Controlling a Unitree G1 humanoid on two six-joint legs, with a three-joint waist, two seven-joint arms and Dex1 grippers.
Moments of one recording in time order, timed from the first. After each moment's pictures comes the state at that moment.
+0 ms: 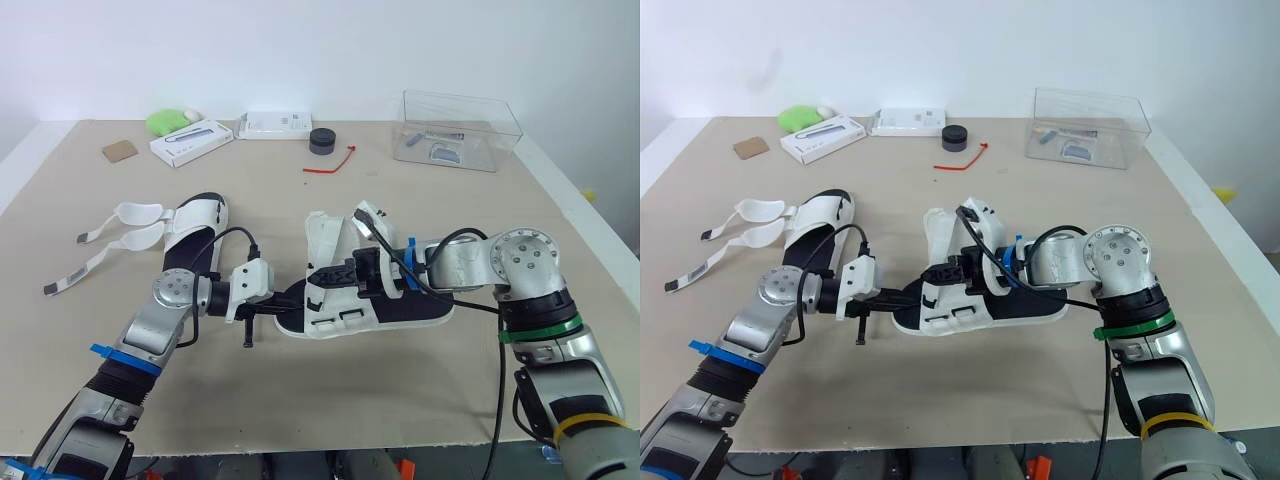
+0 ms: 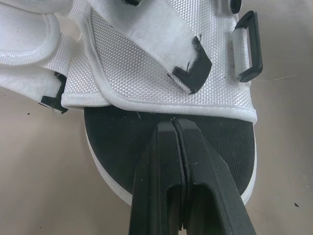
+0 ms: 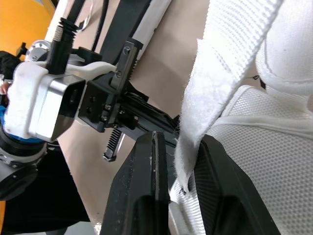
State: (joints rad) left arm -0.47 0.53 -0.24 0.13 -0.20 0.05 -1.22; right arm -0.82 -0.58 0.18 0.04 1.78 1.32 -0.27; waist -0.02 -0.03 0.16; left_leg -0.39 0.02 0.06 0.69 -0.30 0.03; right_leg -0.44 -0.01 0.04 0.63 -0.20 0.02
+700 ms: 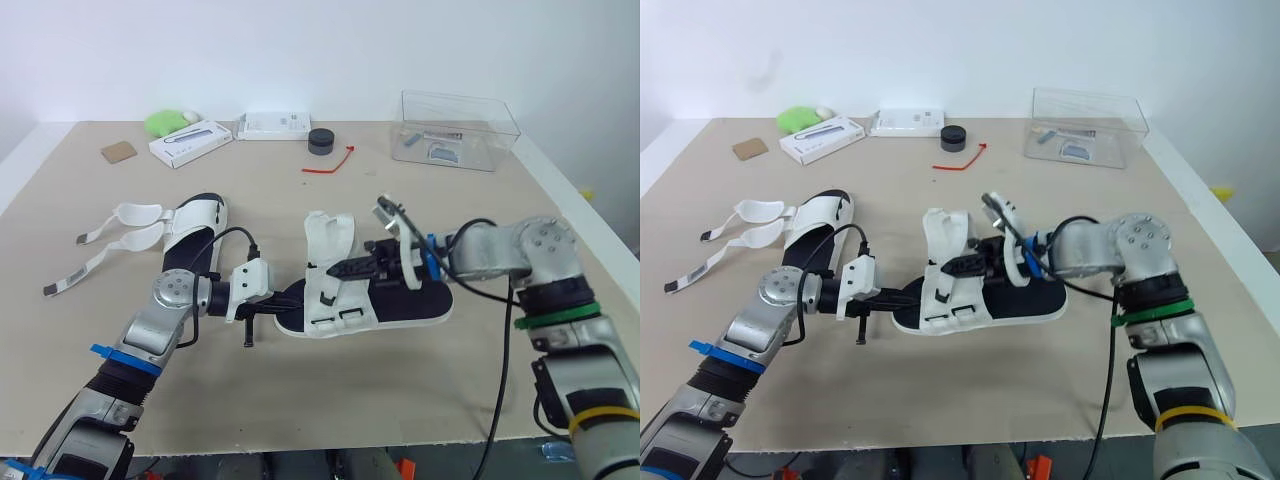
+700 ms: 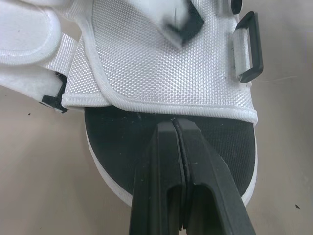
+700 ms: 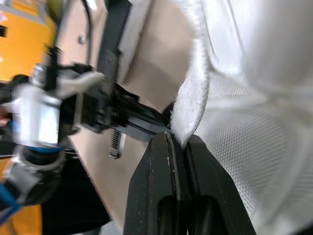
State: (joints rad) left arm -0.47 0.52 -0.24 0.13 -0.20 0.04 -1.21; right arm -0.96 -0.68 0.19 0.32 1.94 1.45 -0.22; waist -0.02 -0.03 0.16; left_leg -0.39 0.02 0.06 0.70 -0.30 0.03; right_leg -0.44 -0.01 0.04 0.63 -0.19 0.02
